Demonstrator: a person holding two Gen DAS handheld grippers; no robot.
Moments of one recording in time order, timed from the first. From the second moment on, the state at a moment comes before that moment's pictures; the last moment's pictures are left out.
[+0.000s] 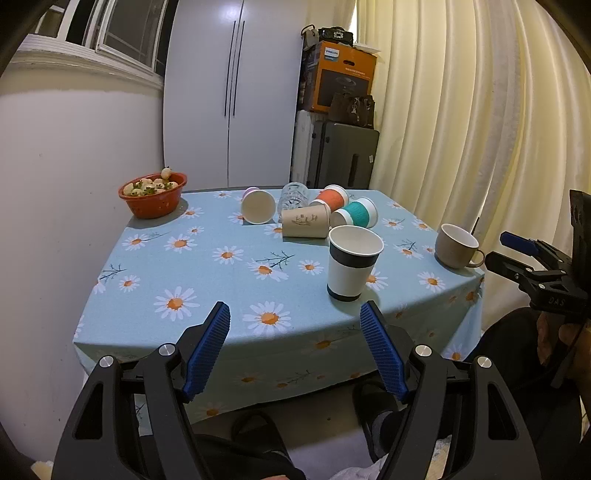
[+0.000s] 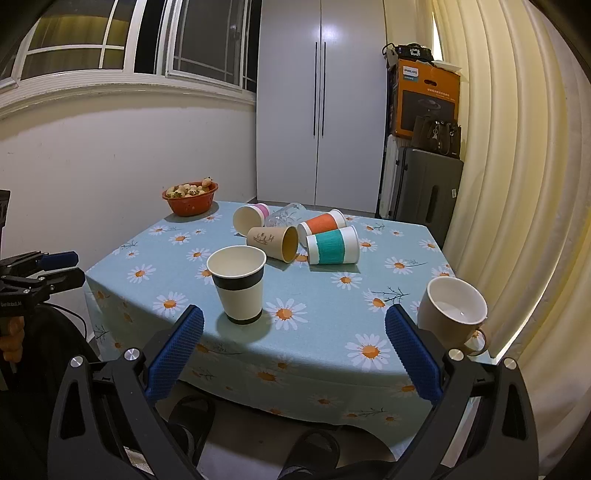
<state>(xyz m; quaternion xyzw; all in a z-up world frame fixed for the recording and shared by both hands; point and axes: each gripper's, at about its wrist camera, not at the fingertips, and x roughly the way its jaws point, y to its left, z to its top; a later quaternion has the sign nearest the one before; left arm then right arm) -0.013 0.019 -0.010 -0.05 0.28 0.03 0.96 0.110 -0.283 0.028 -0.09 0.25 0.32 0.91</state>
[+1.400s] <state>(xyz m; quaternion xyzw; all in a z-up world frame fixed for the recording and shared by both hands) -0.010 0.016 -0.012 -0.06 0.29 0.03 0.96 0.112 -0.282 0.024 -0.09 0.26 0.32 0.91</state>
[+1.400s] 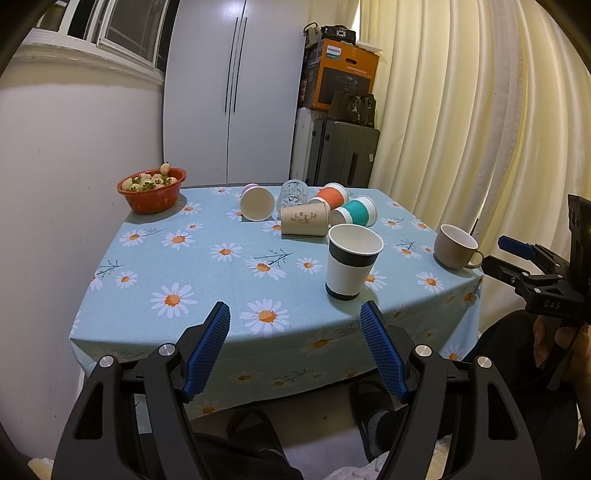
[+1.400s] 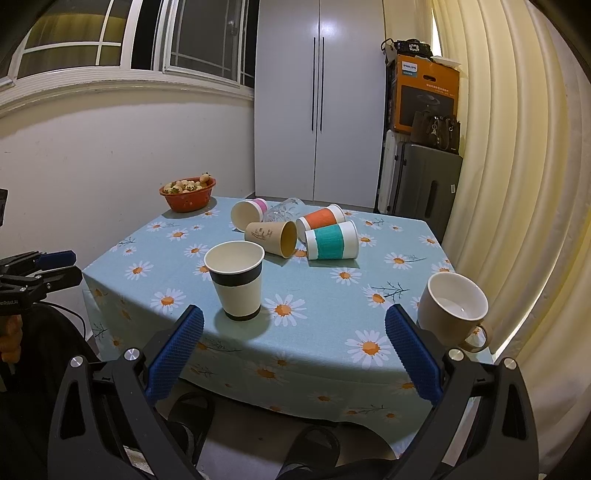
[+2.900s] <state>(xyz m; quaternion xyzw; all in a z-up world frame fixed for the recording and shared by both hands) -0.011 0.014 -0.013 -0.06 0.29 0.03 0.96 0.114 -0.283 0.024 -0.10 0.26 0.32 0.91</state>
